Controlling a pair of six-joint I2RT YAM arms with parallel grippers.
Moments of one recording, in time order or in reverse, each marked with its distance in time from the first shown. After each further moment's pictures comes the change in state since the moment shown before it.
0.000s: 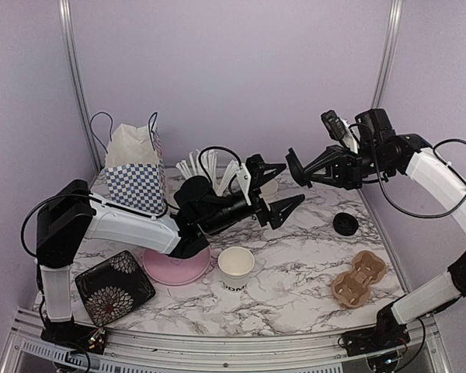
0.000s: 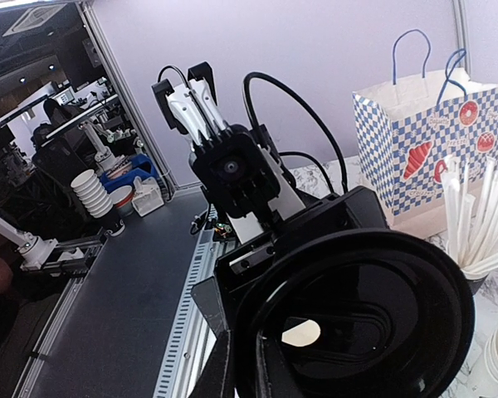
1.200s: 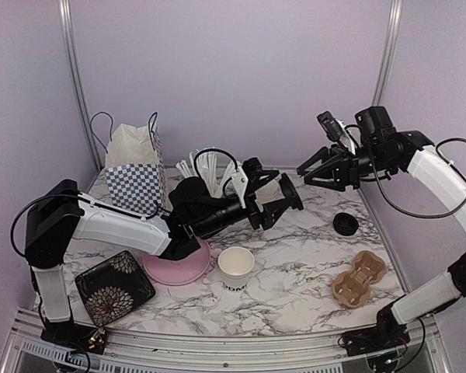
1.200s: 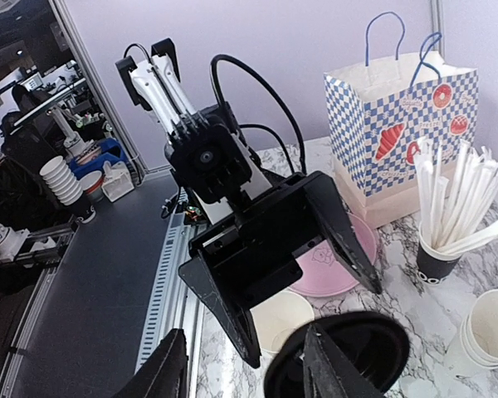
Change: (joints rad) left arm 0.000 -0.054 -0.063 -0.068 -0.063 0.042; right arm 0.014 0.001 0.031 -0.055 0.114 -0.035
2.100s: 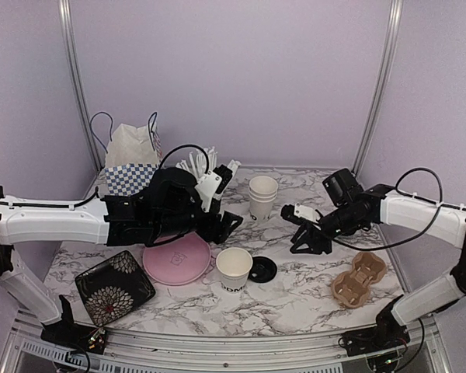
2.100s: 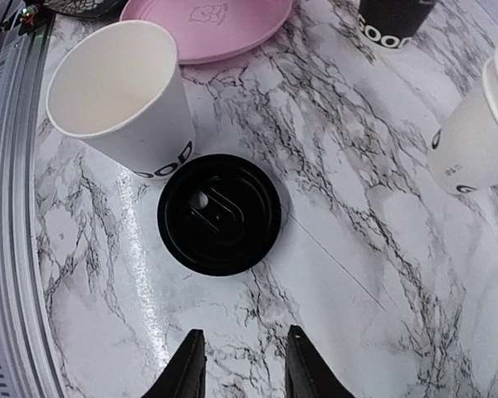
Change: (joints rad) left arm 0.000 -0.421 -0.111 -1.056 -0.357 -0.259; right arm 0.128 -0.021 -0.508 0.250 0.693 -0.141
